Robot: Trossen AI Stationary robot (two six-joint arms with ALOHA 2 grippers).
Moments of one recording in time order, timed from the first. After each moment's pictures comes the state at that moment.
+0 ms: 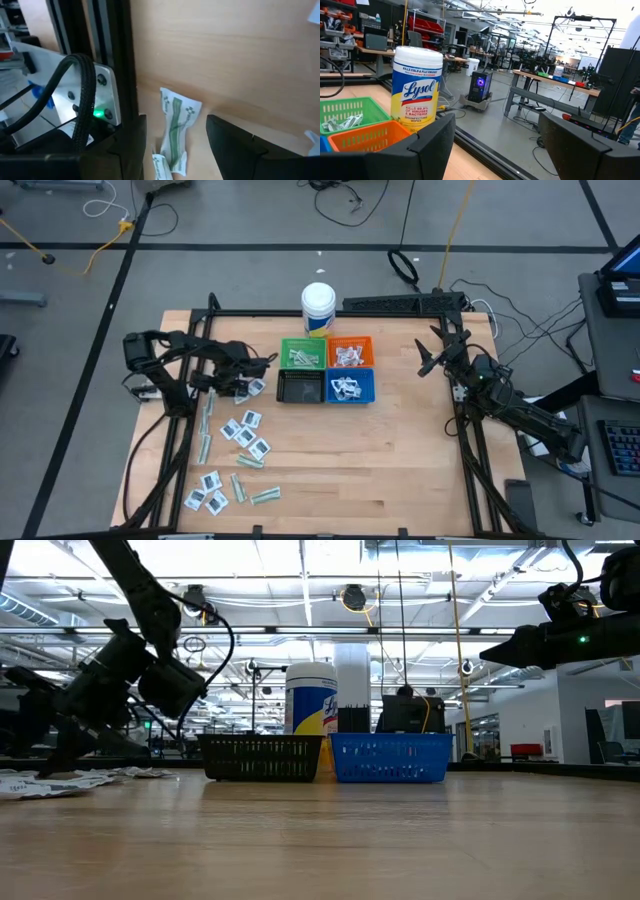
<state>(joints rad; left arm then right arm) 0.41 1.66 0.72 -1.23 -0.05 -1.24 -0.58 0.08 0.02 0.18 0.26 -0.22</state>
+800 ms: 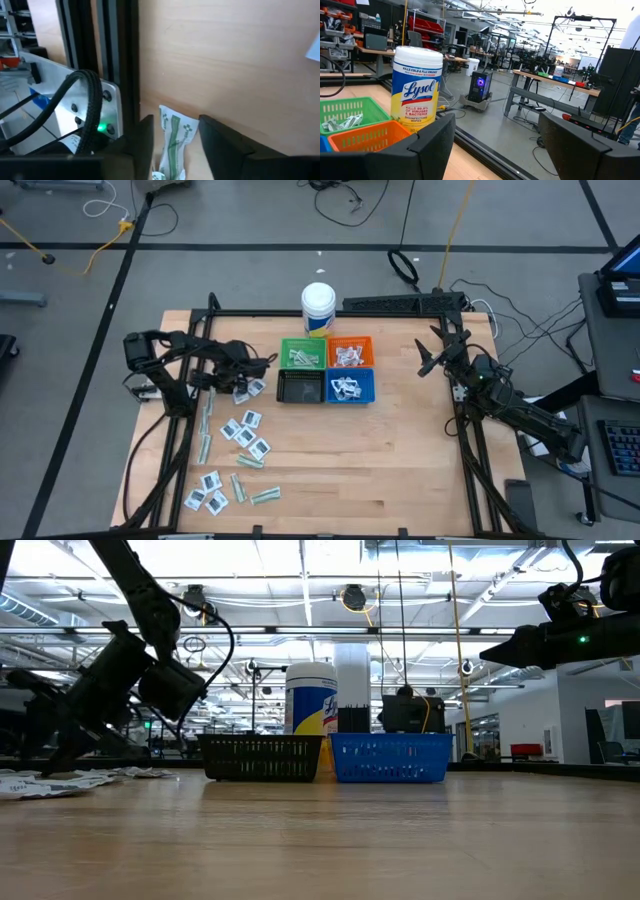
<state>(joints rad) 0.40 1.66 0.72 -1.22 -0.11 -1.29 -0.58 0.08 0.02 0.18 0.26 -0.22</state>
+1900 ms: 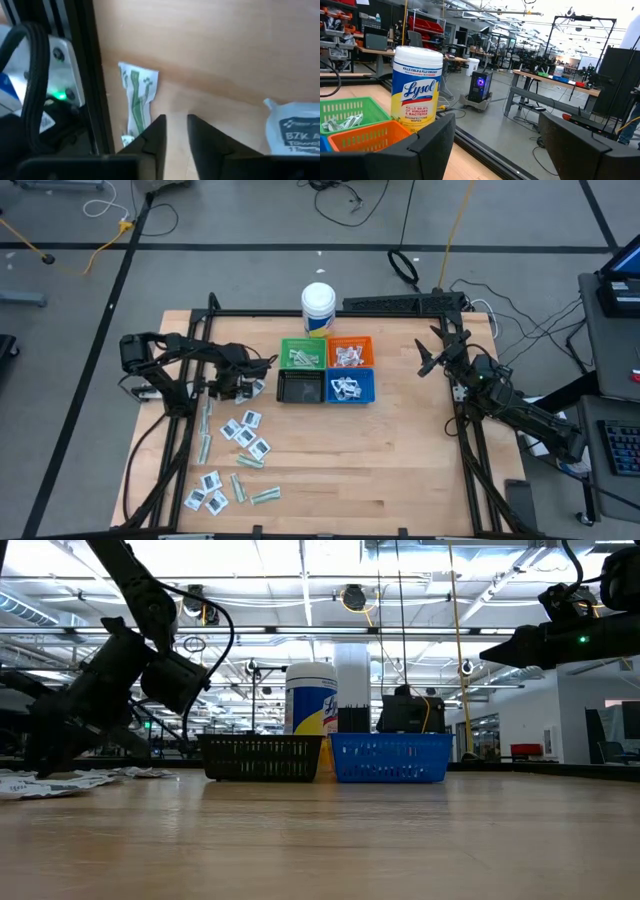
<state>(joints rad) 0.37 1.62 0.71 -1.16 0.08 -1.31 -0.58 0.08 0.02 0.18 0.26 -0.22</state>
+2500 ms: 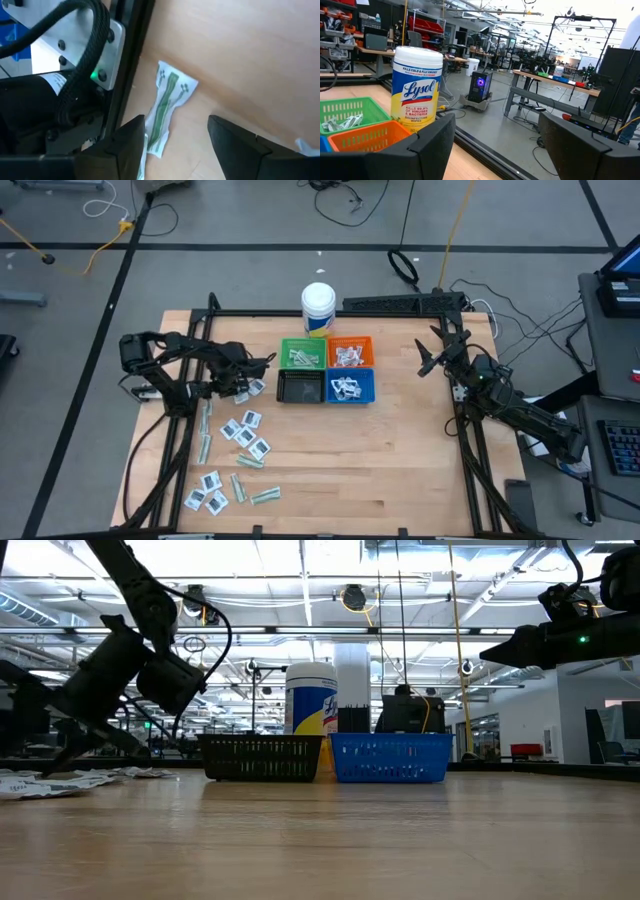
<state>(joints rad) 0.40 1.62 0.71 -1.21 -0.01 -1.57 -0.58 0.08 0.02 0.18 0.26 -0.22</state>
